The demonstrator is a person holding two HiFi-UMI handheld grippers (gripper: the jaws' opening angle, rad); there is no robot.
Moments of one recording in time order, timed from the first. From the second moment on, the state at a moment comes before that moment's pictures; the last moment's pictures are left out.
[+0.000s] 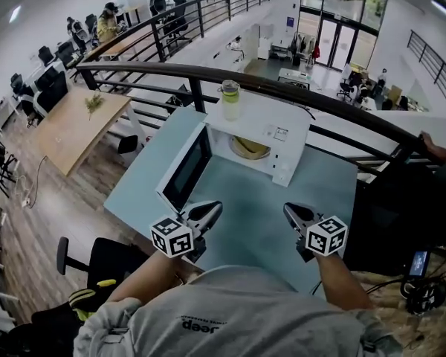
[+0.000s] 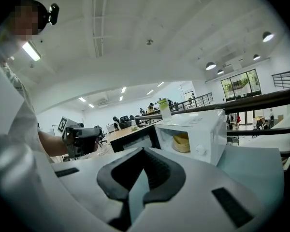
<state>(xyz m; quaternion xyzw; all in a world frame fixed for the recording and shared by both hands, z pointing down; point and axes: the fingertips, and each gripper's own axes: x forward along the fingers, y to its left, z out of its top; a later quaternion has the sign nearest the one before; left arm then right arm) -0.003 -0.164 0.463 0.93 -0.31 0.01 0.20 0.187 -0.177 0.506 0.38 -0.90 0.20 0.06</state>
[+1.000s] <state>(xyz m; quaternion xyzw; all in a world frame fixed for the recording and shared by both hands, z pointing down) -0.041 -0.270 0.559 0.93 -0.26 0.06 0.23 0.091 -0.349 0.600 0.48 -0.84 0.11 0.24</state>
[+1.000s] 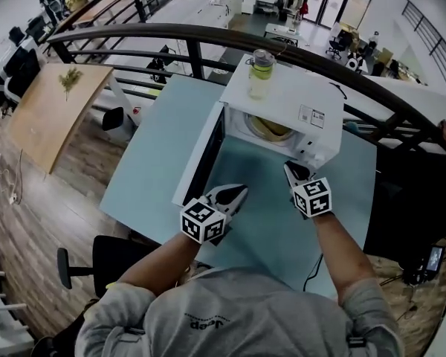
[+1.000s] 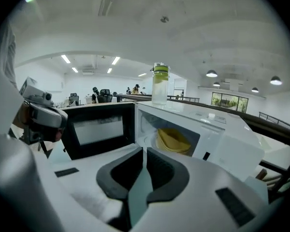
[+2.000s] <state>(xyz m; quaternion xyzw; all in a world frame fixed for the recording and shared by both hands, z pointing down) -0.033 -0.306 0.600 0.93 -0.28 0.06 0.24 0.070 -0.471 0.668 0.48 -0.79 0.03 0.38</state>
